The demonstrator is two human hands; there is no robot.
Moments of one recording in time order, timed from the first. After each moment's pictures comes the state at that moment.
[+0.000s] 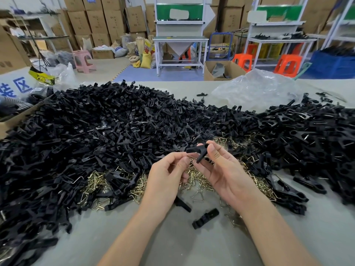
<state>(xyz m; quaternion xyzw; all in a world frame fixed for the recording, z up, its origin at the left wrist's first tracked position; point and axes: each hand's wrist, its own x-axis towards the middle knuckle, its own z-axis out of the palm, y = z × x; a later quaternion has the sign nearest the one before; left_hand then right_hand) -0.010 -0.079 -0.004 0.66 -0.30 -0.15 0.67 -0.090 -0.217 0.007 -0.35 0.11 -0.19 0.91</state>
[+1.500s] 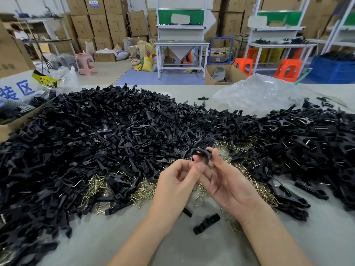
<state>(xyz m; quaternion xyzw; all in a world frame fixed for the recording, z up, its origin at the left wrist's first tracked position) -0.033 -0.082 0.008 0.65 -0.30 -0.16 0.68 -0.095 -0.215 0.005 -0.29 0.06 -0.13 0.95</state>
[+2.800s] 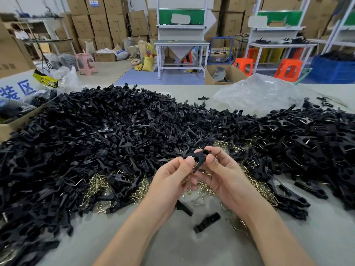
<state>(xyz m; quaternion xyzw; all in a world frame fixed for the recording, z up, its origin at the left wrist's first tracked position) -0.015 -0.081 0.007 0.49 -0.25 -0.34 0.76 -0.095 -0.218 0.002 -0.45 0.04 -0.17 0.87</state>
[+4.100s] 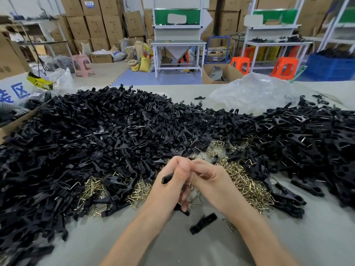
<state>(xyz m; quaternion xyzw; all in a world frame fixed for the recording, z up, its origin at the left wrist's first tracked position) -0.020 -0.073 -0.001 0.57 -0.34 -0.28 0.69 -0.096 -0.200 -0.002 -0.68 0.04 -0.17 0.71</state>
